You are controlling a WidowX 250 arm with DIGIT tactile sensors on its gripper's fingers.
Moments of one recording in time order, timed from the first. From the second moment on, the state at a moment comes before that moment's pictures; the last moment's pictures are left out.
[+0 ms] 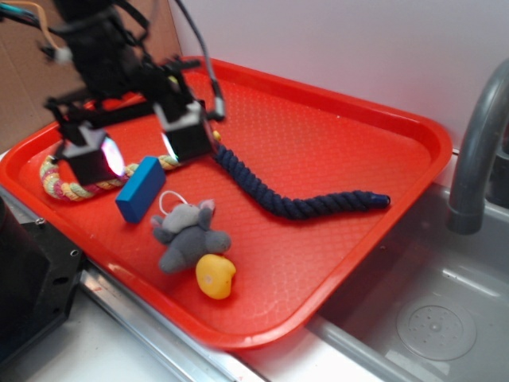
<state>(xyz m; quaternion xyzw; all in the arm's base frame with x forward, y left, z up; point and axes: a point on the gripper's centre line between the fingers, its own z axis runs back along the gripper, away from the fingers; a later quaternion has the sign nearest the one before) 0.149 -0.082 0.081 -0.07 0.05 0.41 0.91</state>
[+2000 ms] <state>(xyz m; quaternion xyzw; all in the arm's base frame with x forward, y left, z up) 0.201 0.026 0.158 0.03 0.02 0.02 1.00</state>
